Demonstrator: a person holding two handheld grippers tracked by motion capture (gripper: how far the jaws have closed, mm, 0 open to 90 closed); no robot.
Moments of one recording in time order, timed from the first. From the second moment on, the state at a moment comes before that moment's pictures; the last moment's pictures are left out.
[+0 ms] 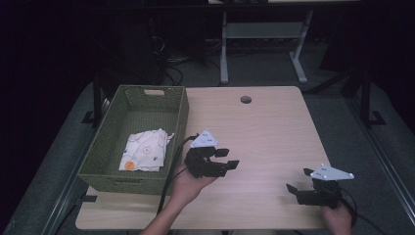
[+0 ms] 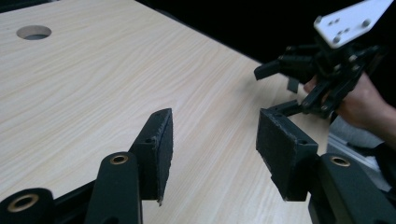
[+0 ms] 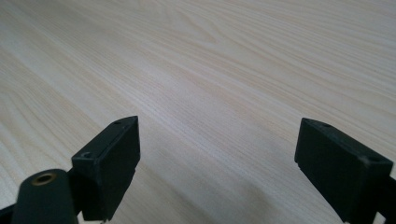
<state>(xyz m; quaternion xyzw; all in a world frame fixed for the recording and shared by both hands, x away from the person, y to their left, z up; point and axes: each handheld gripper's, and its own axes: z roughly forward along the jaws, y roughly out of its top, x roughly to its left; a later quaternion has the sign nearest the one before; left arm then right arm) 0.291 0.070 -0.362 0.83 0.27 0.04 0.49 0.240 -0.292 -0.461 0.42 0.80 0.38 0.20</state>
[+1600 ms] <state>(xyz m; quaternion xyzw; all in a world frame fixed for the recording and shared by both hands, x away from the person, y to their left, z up) 0.255 0.064 -0.450 0.85 0.28 0.05 0.45 0.239 -0.282 -0.462 0.40 0.81 0.38 0.20</state>
